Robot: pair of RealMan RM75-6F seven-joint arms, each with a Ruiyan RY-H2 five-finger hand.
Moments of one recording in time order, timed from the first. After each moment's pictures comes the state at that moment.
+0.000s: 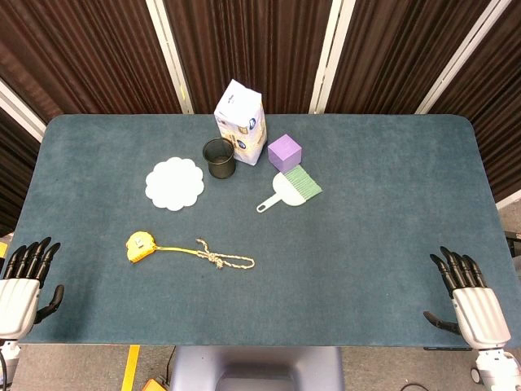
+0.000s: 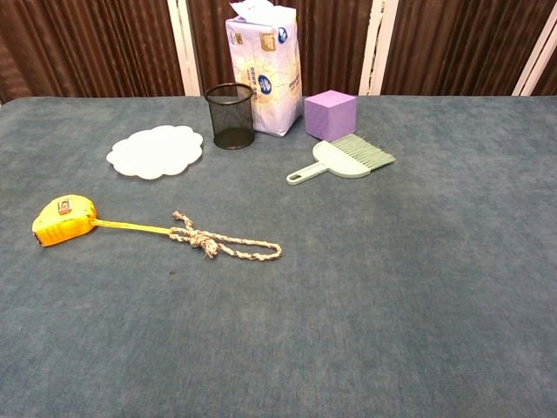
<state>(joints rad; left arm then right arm) -0.08 -1.14 -0.03 -1.59 1.57 1.55 0.10 0.01 -1.14 -0.03 -1.61 -1.63 1.52 -0.03</state>
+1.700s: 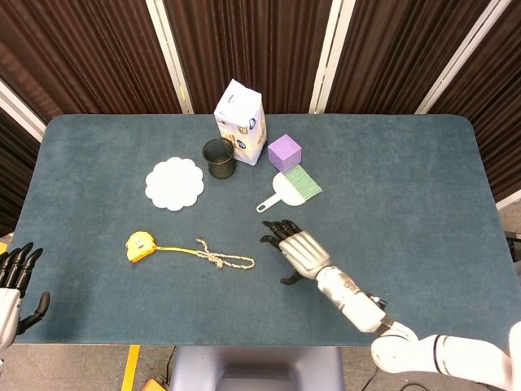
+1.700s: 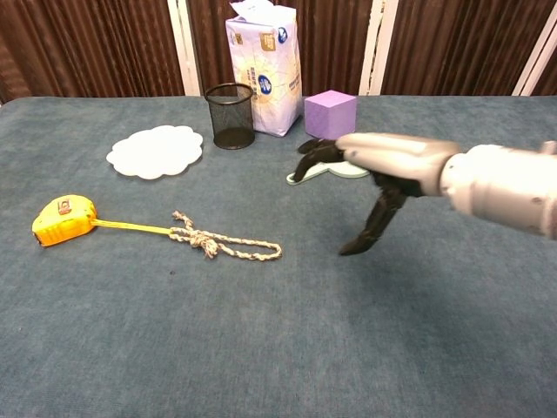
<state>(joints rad) -0.03 -1.10 -0.02 -1.61 1.60 1.62 0.04 0.71 -1.51 0.23 -1.67 -1.18 0.77 -0.35</state>
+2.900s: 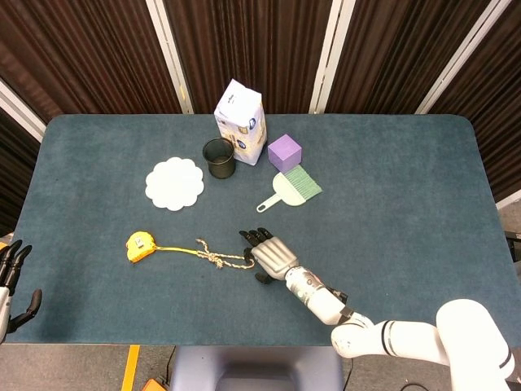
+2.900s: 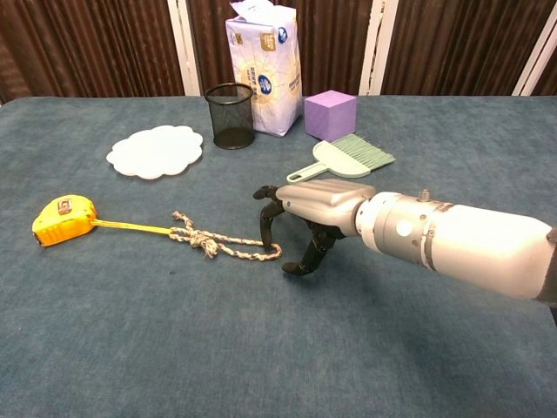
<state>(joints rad) -0.02 -1.08 -0.03 -1.61 1.58 1.63 -0.02 0.89 -1.74 0.17 -1.40 -1.04 0.75 -0.40</state>
